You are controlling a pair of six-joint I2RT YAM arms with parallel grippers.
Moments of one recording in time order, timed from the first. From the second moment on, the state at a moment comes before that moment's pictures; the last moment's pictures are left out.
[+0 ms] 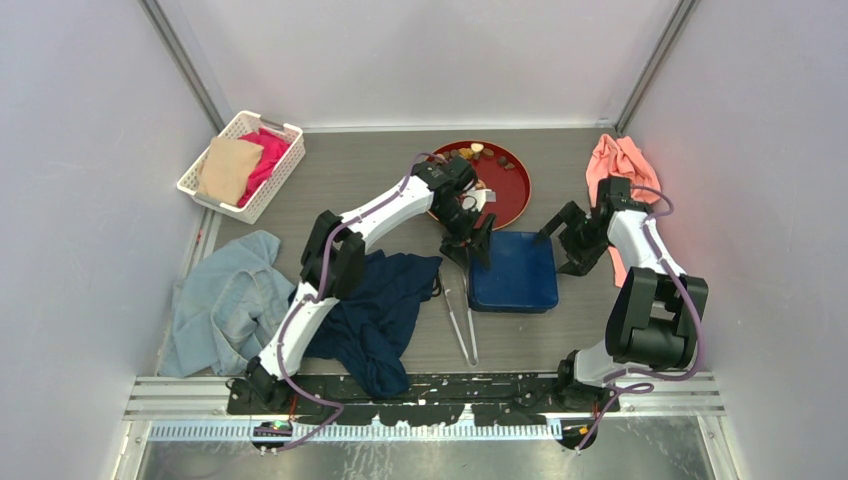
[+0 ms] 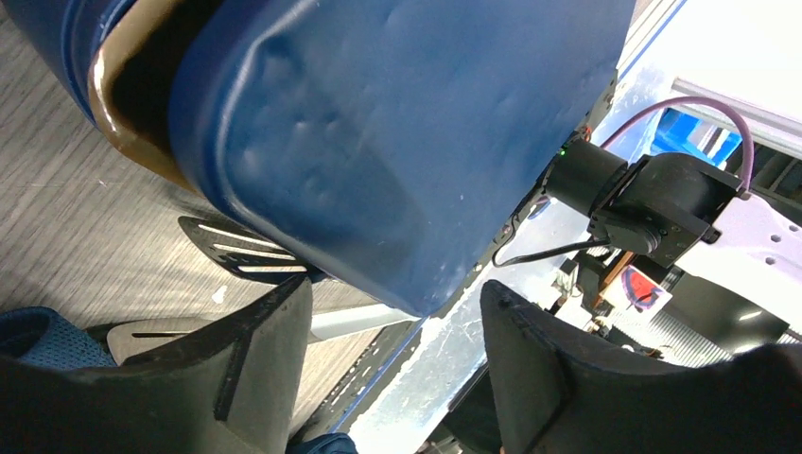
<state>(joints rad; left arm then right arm) -0.76 2.42 2.22 -1.07 0.73 -0.37 -0.22 1.49 1.02 -0.80 -0.33 0.61</state>
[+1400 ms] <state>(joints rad) -0.71 2.45 2.21 -0.99 0.74 -0.43 0.11 0.99 0.79 -1.08 -0.32 0.70</state>
